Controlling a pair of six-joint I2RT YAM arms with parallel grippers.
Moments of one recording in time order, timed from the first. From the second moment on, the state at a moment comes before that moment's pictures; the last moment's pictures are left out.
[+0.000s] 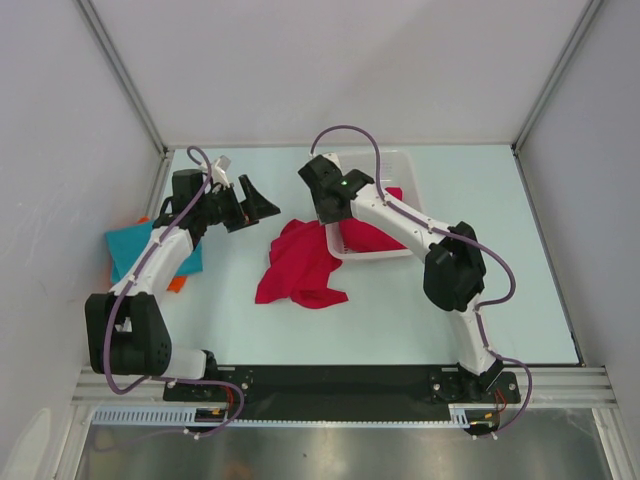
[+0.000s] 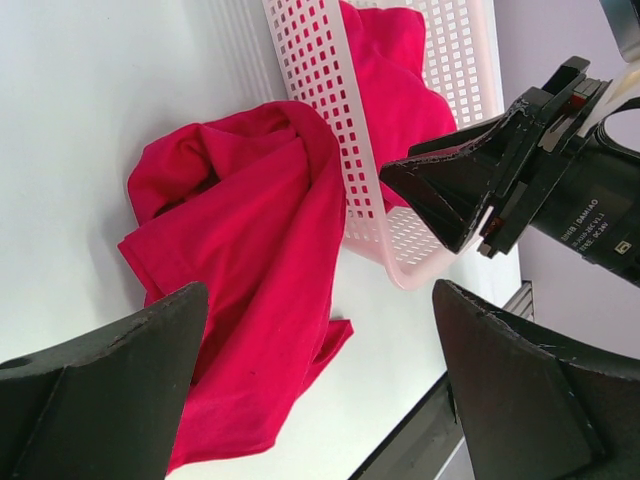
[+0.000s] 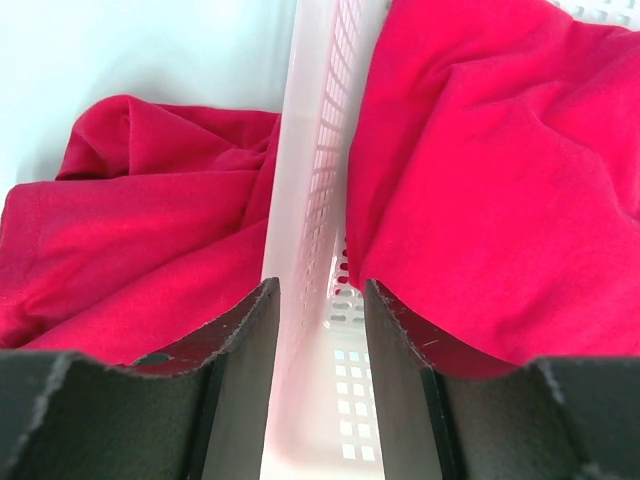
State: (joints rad) left arm -0.03 1.39 1.00 -0.24 0.69 -0.48; right arm 0.78 2.11 1.97 -0.85 0.38 0.39
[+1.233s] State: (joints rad) left arm -0.03 1.43 1.06 -0.25 0.69 -0.48; right arm 0.30 2.22 1.91 -0.70 0.28 0.45
